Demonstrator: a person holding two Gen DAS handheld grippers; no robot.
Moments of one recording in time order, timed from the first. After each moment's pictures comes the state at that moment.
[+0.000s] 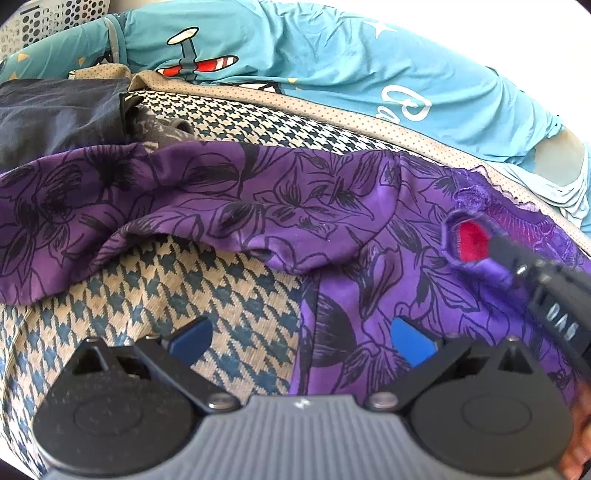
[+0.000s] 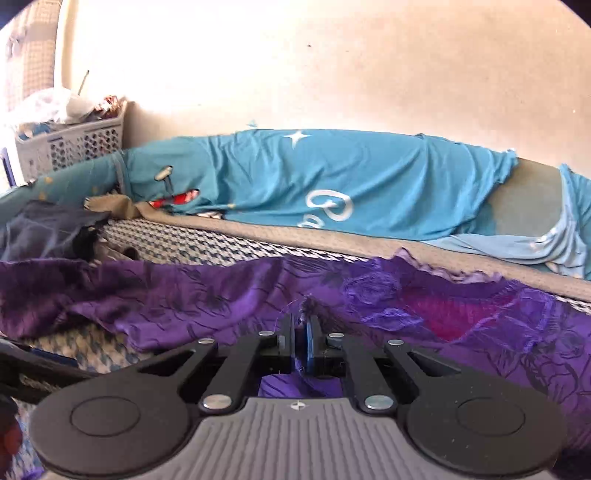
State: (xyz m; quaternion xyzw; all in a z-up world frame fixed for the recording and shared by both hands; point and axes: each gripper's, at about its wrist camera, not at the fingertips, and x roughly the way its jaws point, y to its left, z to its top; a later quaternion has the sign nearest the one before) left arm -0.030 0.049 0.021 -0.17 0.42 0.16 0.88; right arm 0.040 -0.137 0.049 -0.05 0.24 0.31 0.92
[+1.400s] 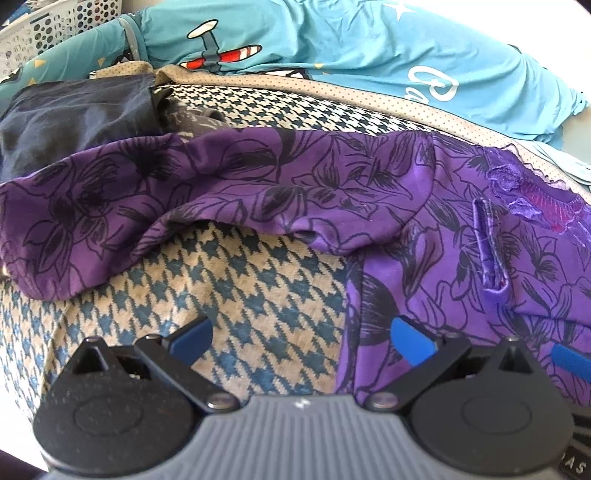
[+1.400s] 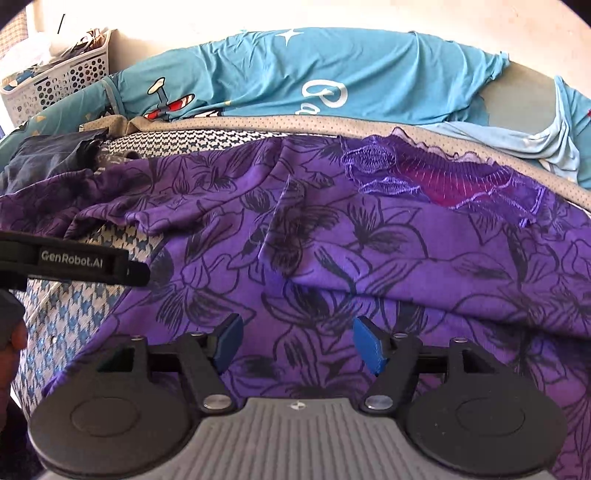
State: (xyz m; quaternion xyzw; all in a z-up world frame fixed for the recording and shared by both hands) left arm -0.038 0.054 0.022 -0.13 0.45 0.20 0.86; right arm 0.005 -0.153 0.030 -0.08 0.39 0.28 0.87
